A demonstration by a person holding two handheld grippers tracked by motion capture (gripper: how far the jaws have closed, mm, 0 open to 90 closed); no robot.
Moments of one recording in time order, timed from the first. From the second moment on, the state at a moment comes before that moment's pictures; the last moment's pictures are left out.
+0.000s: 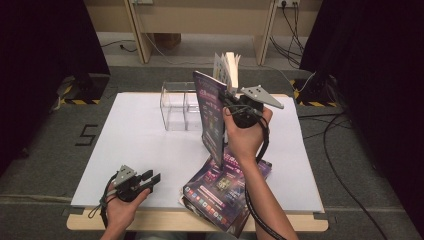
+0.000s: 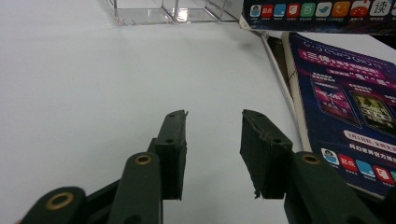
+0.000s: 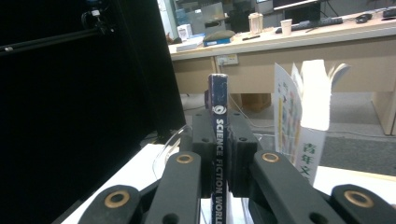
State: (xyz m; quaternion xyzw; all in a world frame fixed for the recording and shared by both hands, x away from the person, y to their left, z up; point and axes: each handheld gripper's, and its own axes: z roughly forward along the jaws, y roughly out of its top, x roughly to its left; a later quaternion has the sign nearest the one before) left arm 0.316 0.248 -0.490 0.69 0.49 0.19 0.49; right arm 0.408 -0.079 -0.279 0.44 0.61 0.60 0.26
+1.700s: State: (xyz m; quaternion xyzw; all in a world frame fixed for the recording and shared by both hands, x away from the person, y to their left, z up) left arm 0.315 0.249 -0.492 0.69 0.49 0.19 0.50; right arm 0.497 -0.025 -0.270 0.45 0.59 0.60 0.30
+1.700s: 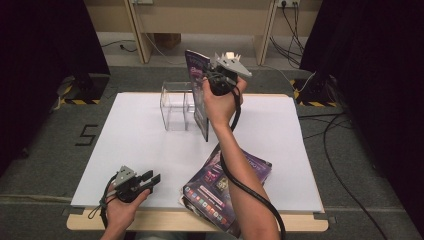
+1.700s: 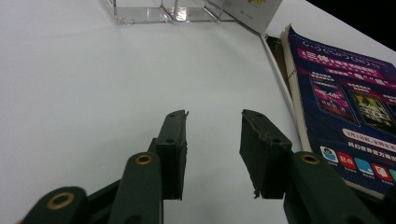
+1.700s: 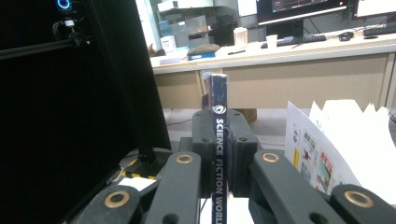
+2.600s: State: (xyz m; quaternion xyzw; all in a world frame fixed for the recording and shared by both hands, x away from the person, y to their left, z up) left arm 0.315 0.249 -0.494 0.69 0.49 0.19 0.50; right arm 0.489 -0.030 -0.306 0.45 0.61 0.57 0.32
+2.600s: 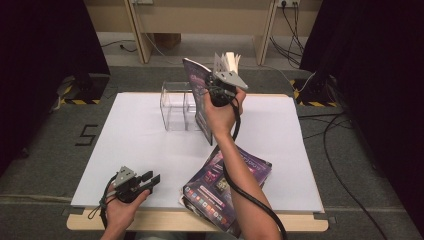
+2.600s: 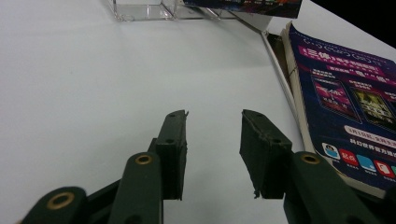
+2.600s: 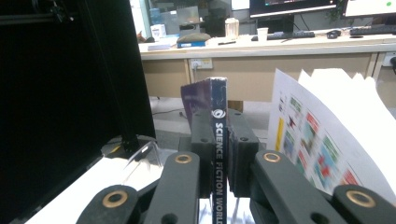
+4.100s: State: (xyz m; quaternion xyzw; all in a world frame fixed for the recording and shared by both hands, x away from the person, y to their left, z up) left arm 0.314 0.250 -0.494 0.69 0.50 0.19 0.49; right arm 0.441 -0.055 -0.323 0.45 0.67 0.52 0.28
